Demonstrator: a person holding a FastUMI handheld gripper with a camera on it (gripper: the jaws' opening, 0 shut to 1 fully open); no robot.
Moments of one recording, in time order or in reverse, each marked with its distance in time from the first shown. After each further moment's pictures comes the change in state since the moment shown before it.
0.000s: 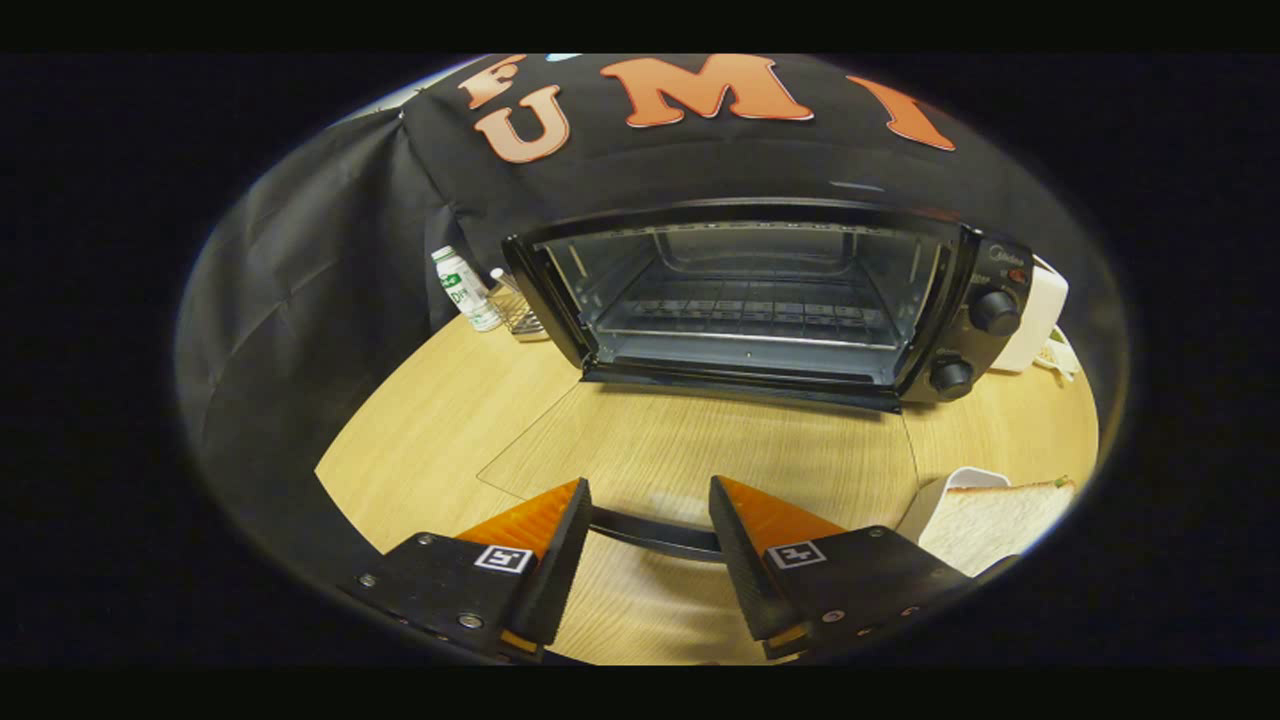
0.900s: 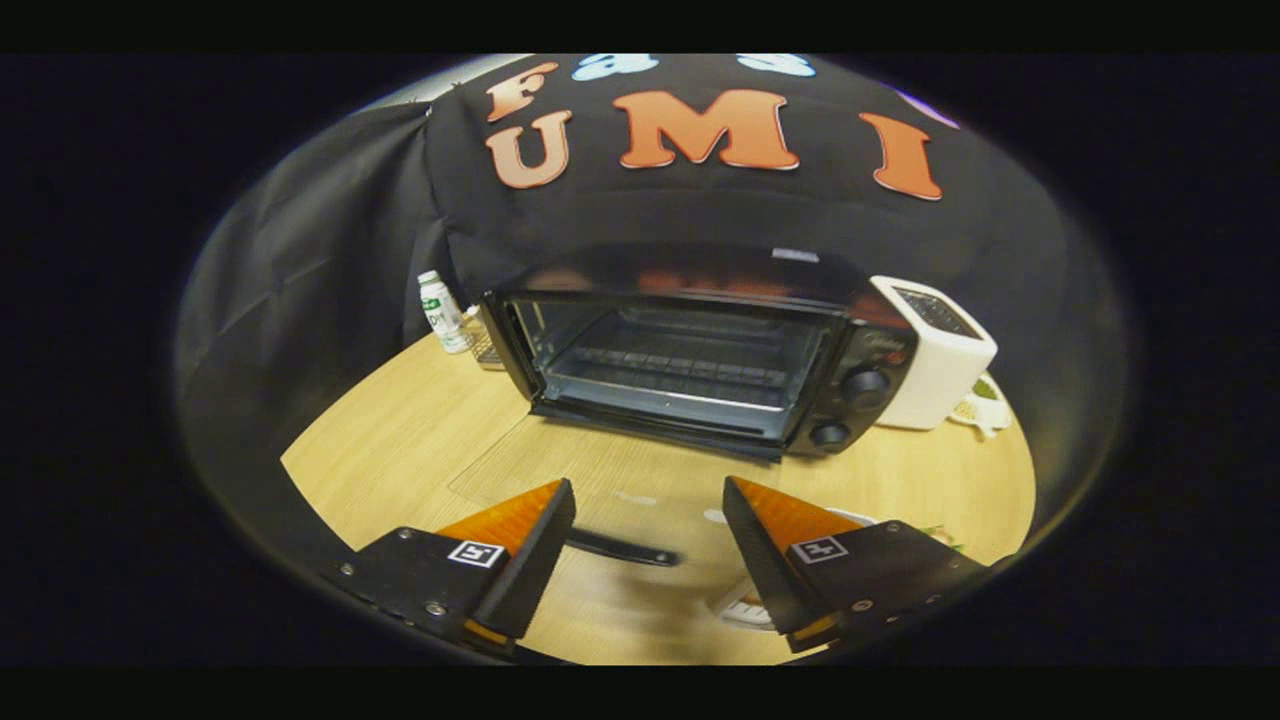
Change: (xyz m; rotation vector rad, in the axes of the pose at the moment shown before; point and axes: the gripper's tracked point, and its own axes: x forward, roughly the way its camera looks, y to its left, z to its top) arm -0.084 -0.055 0.056 -0.092 -0.166 -0.121
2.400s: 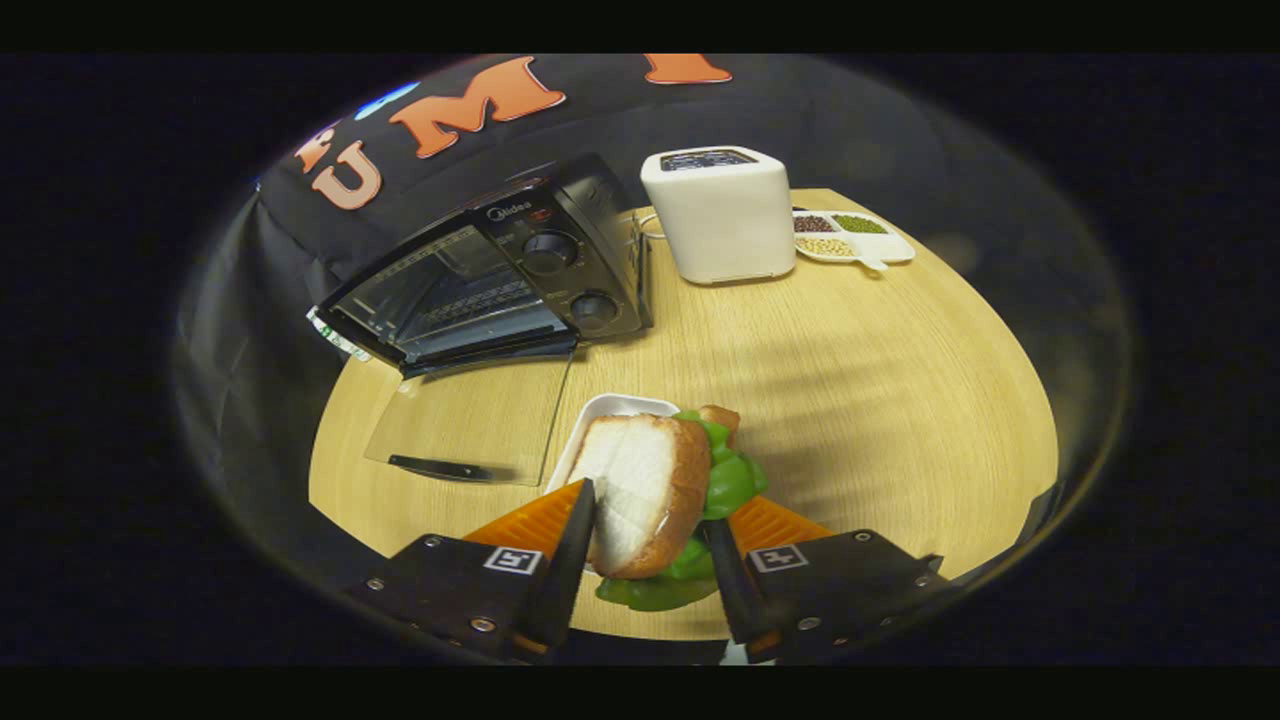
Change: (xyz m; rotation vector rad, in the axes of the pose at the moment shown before) arm -0.027 -0.129 -0.120 0.382 0.324 -0.065
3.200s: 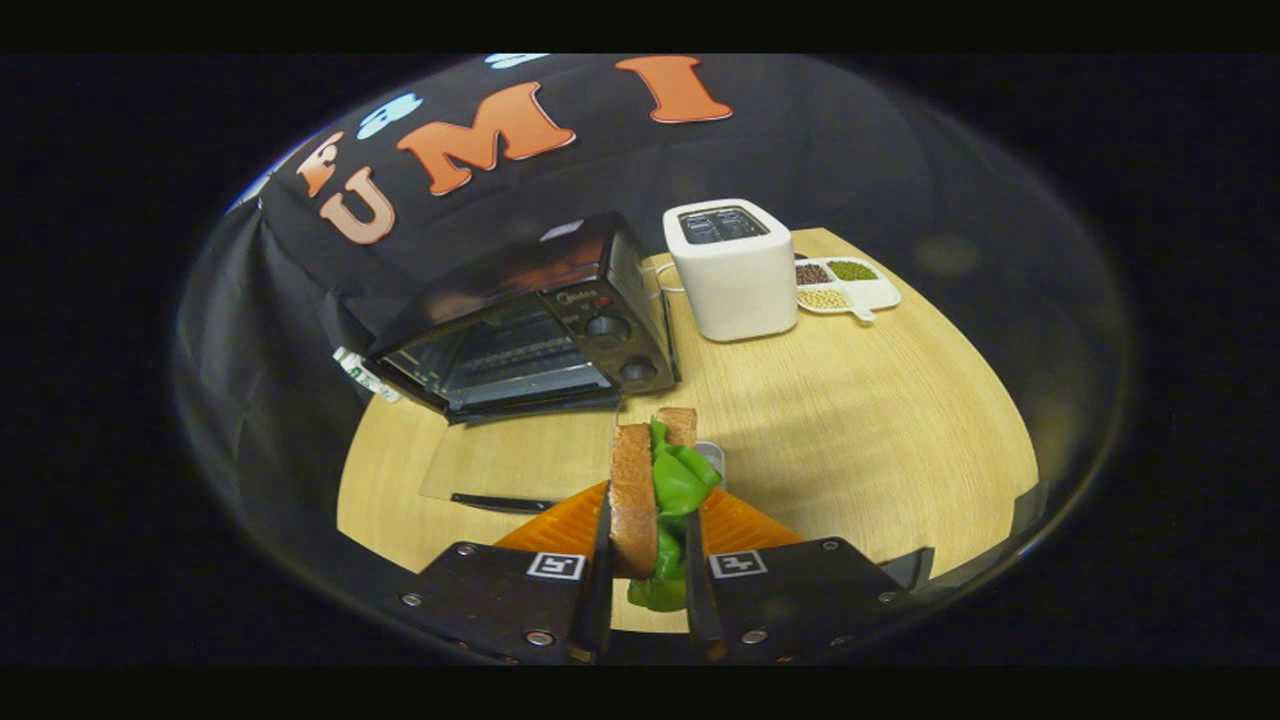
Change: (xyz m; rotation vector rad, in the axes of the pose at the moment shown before) arm -0.058 0.040 0.056 0.059 -0.160 0.028
